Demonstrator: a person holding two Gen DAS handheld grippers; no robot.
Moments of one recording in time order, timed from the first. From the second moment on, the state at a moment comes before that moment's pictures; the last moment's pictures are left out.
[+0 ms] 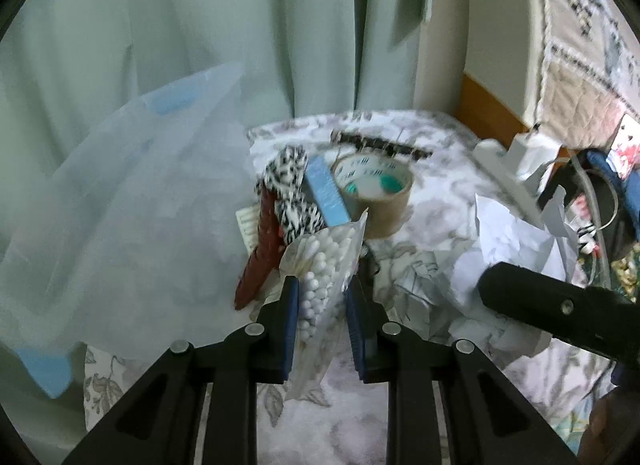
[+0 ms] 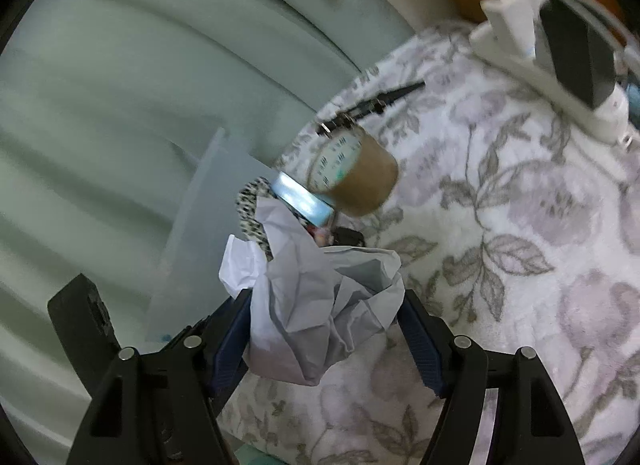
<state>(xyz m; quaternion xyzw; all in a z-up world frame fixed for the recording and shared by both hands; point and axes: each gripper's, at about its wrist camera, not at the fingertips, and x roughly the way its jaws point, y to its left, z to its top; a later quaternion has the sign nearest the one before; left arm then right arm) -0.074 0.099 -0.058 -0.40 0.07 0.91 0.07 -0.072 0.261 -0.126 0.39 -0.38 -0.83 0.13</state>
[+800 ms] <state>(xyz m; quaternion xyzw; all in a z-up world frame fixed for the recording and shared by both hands) -0.074 -0.043 0.122 -0.20 -0.17 0.96 -0.03 -0.106 0.187 0.093 0.17 -0.32 -0.91 0.18</state>
